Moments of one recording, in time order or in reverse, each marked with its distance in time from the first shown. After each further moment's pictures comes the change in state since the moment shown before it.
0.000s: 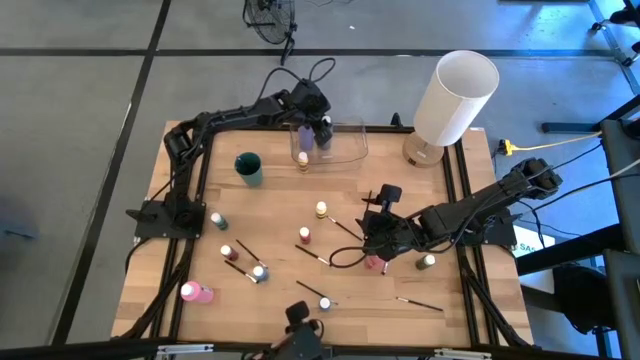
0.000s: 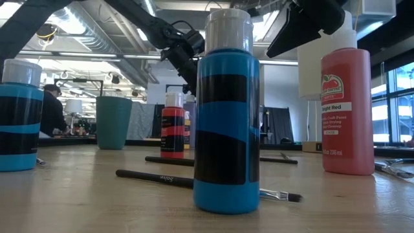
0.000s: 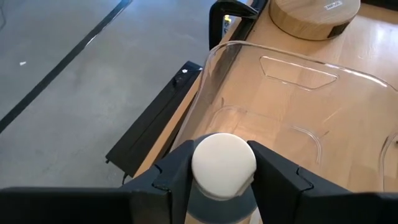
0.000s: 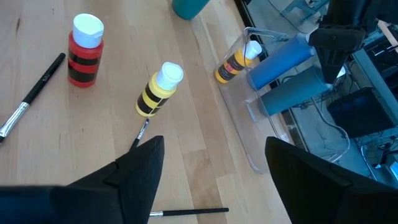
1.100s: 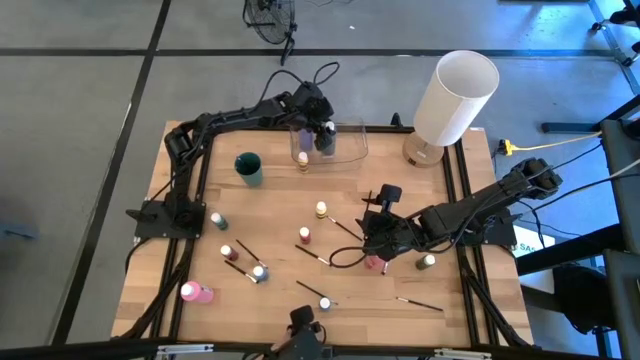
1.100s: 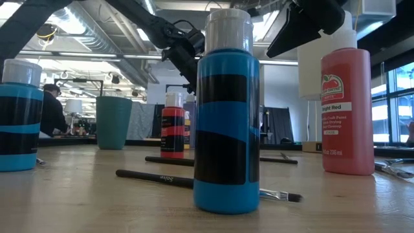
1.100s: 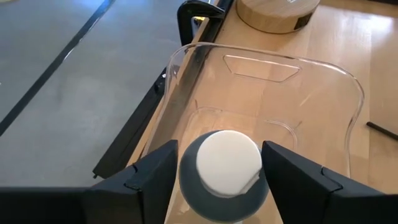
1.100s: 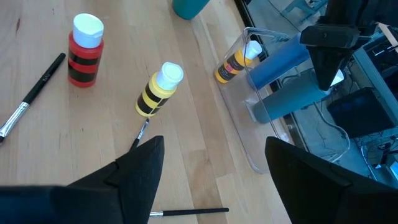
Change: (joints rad) left arm -0.013 0.000 -0.001 -0.003 0.063 0.071; right arm 0.000 0.000 0.000 0.000 -0.001 0.000
